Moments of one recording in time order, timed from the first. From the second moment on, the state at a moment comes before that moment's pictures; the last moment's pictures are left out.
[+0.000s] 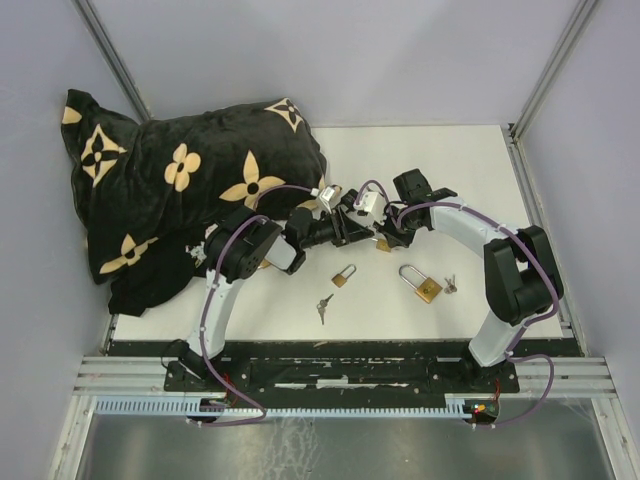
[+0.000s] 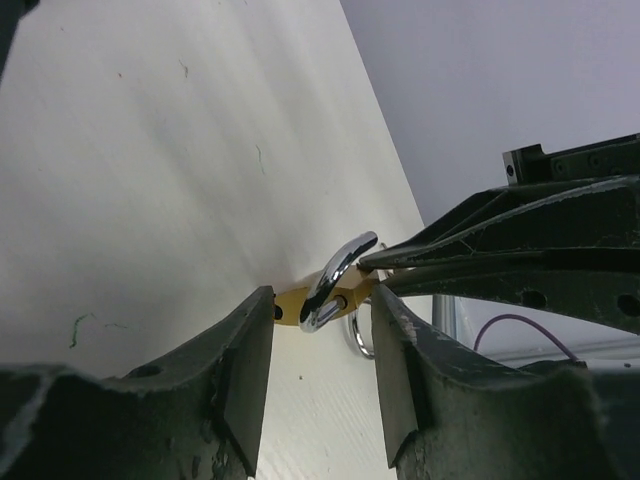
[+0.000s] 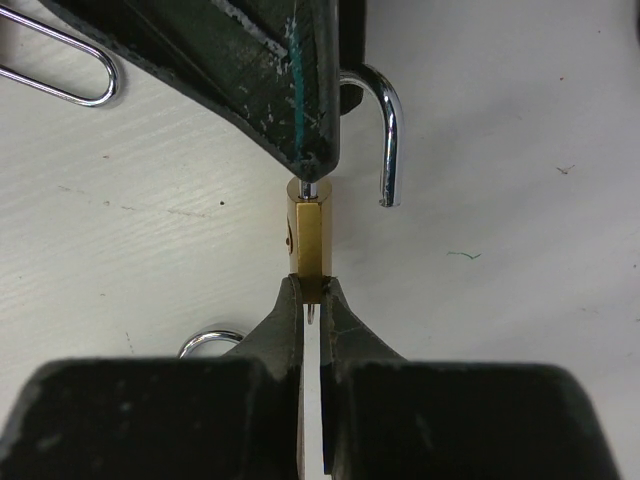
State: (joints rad) left arm -0.58 2.30 1.01 1.23 0.60 -1.02; right arm 0.38 1.73 1.17 -0.59 -0.31 -0.76
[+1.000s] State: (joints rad) left arm -0.61 1.99 0.85 1.31 0.63 -1.09; right arm 0.18 1.31 1.12 -0.65 -0.80 -0.71
